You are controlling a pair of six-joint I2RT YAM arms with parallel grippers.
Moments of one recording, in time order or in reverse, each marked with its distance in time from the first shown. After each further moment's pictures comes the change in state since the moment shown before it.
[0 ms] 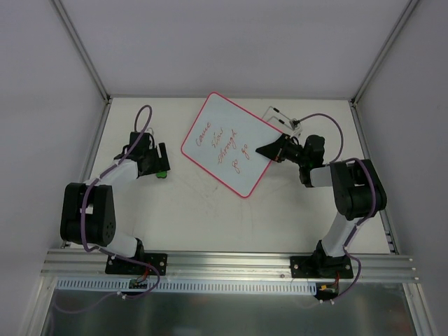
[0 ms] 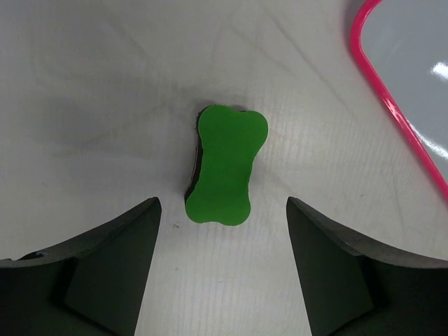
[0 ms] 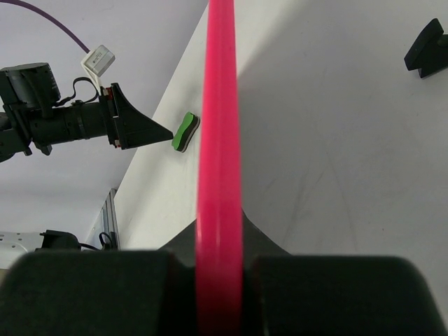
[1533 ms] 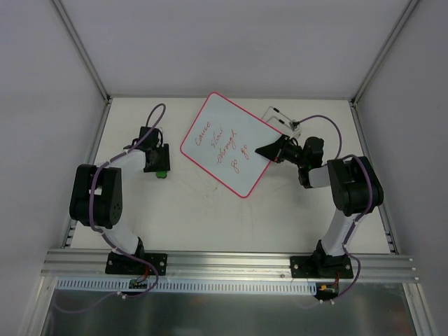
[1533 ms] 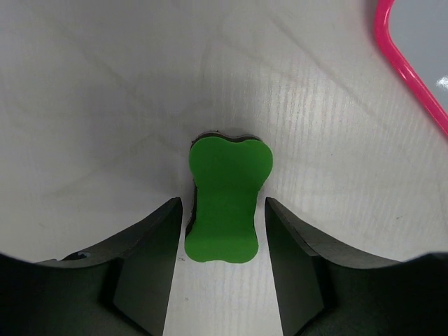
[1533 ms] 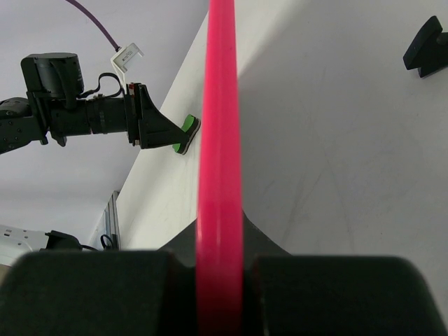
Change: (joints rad) left arm -0.043 0.174 0.117 -0.056 -0.055 0.104; right arm 0.000 0.052 -0.006 0.090 0.000 0.037
